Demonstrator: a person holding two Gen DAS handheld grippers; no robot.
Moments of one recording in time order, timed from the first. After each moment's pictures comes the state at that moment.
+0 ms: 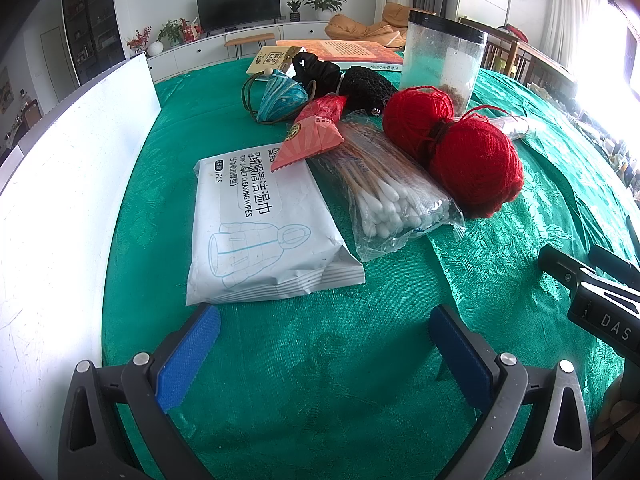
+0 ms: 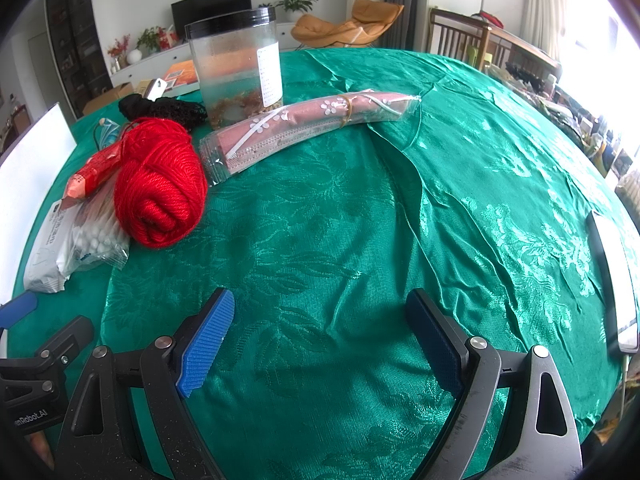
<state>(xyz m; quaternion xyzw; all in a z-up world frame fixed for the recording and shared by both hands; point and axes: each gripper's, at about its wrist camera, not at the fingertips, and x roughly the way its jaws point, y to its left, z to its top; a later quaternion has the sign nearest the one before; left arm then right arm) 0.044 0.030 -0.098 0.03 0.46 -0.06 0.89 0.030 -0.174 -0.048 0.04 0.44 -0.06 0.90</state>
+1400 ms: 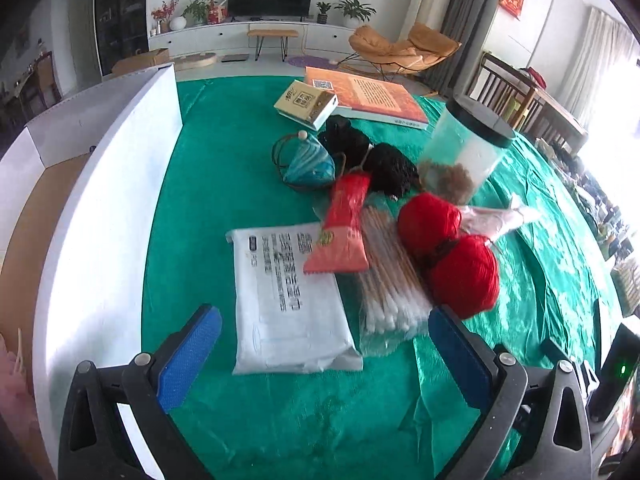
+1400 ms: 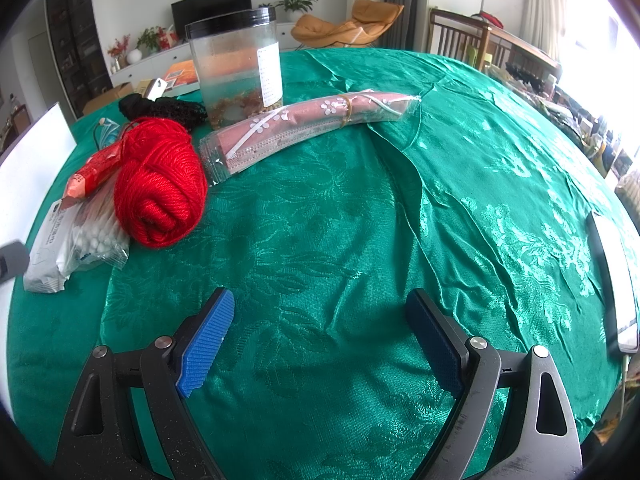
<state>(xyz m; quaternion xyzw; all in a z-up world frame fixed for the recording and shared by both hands) 0.092 0.058 -0.029 -0.07 0.46 -0.05 0.88 0.030 -0.174 -0.047 0.04 0.44 -0.06 0.90</state>
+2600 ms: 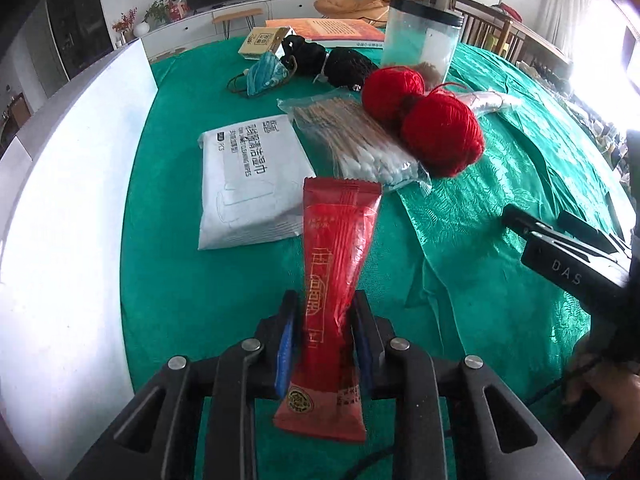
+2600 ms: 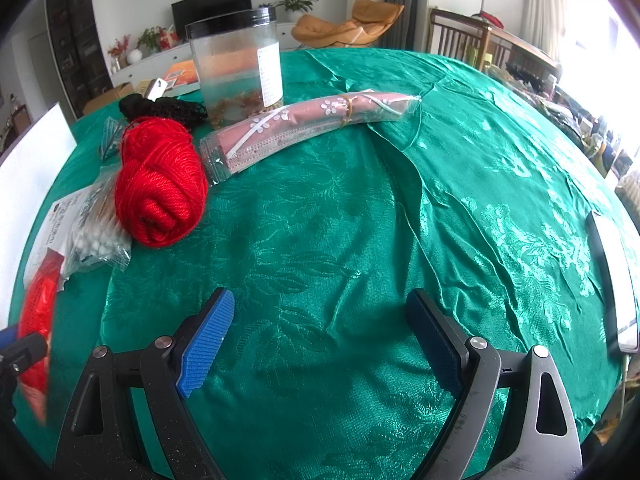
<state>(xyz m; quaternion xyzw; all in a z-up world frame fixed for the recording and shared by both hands) 0.015 0.030 -0.082 0.03 0.50 -0.08 0.86 0.030 -0.174 -0.047 0.04 0.44 -0.06 0.90</state>
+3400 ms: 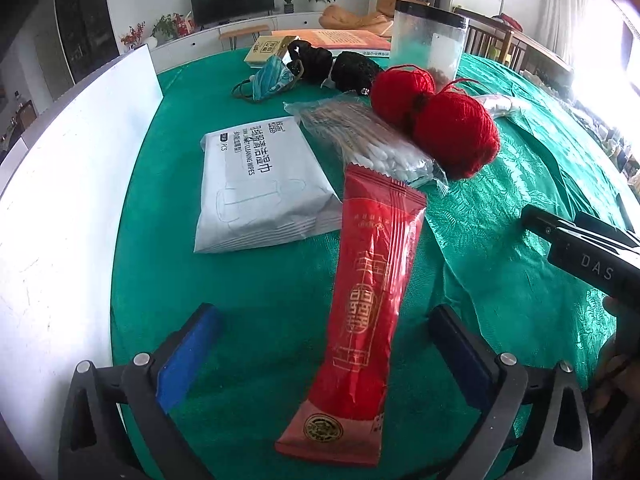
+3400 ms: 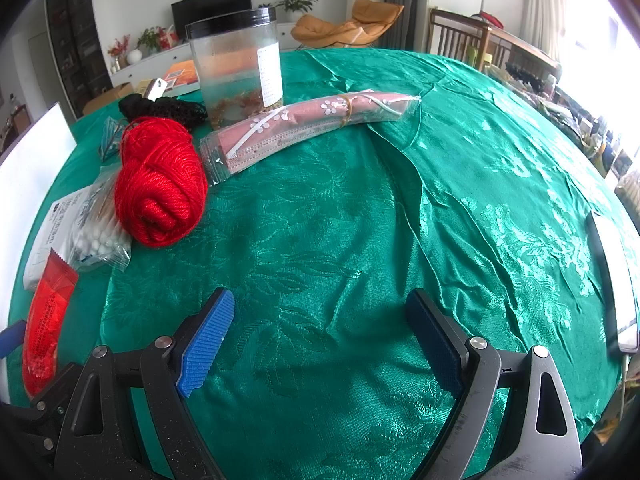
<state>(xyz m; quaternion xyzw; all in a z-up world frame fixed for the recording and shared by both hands) 0.018 0.031 -0.096 0.04 0.48 -0.07 0.88 0.029 -0.174 -0.047 0.04 0.44 -0.06 0.90</state>
